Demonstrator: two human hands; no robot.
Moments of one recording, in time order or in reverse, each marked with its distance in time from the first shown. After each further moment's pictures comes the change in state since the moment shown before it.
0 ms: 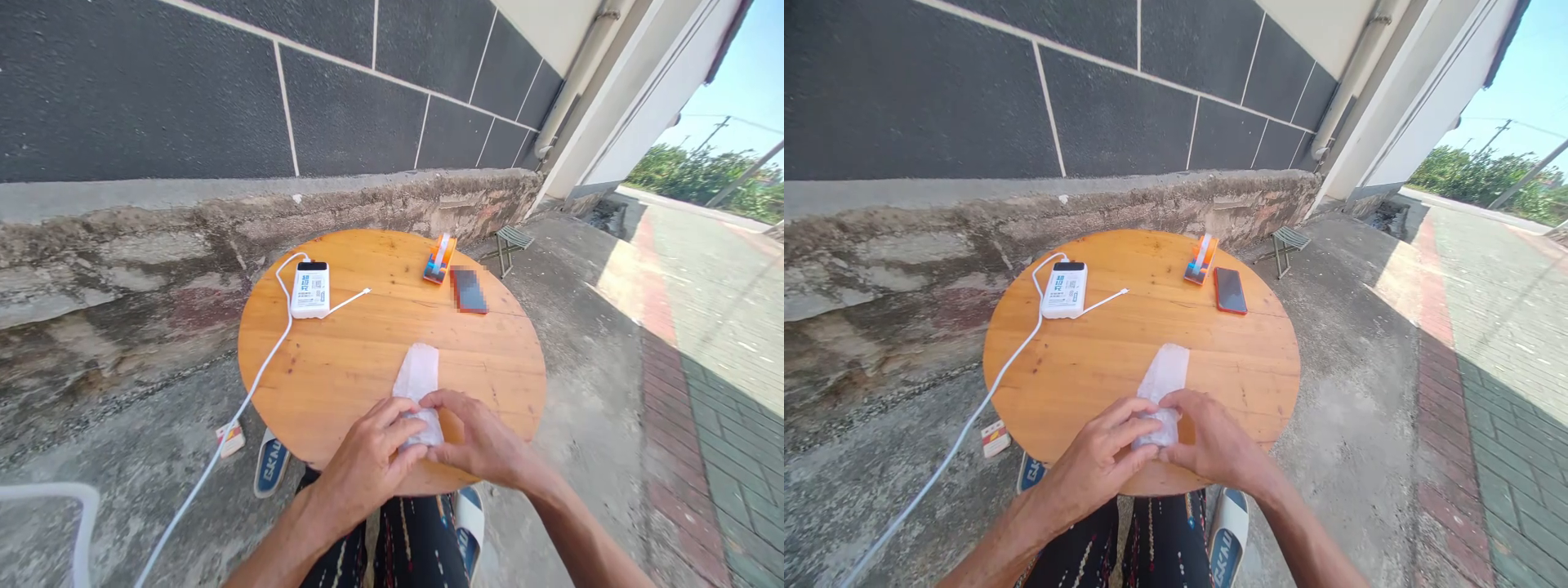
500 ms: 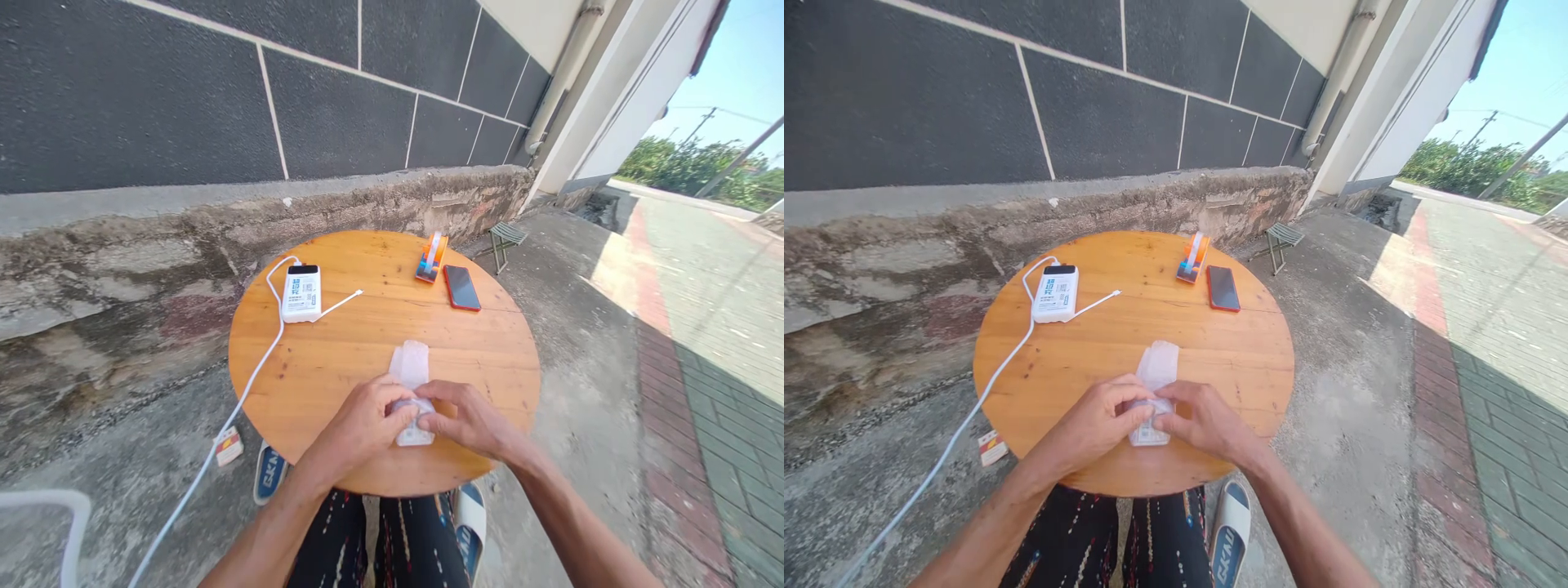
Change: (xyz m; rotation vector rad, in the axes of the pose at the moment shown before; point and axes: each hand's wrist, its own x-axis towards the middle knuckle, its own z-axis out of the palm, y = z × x) left_hand 0.041 0.000 -0.016 -0.124 -0.130 -0.249; right_hand 0.016 0.003 -0.011 0.140 -0.031 -0.080
